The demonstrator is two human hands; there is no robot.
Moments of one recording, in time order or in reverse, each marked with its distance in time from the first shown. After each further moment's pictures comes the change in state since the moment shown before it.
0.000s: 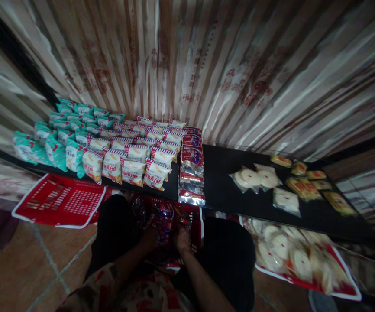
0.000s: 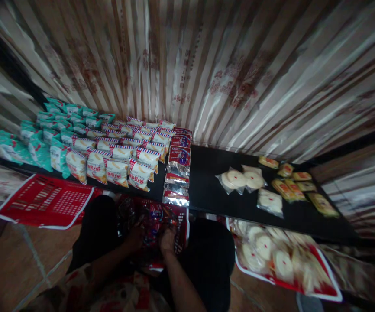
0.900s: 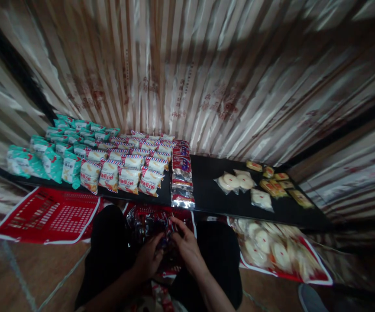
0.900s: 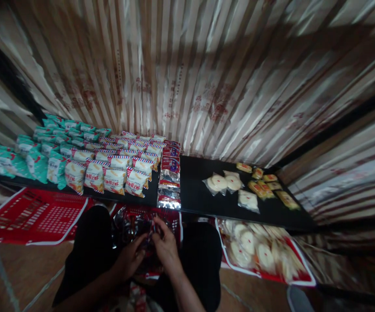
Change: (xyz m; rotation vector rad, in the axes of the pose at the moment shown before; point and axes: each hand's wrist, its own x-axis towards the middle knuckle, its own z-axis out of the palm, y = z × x) left_hand -0.062 0.029 -0.015 -0.192 0.028 0.407; right_hand -0.074 -0.080 -0.098 0.776 0.023 -0.104
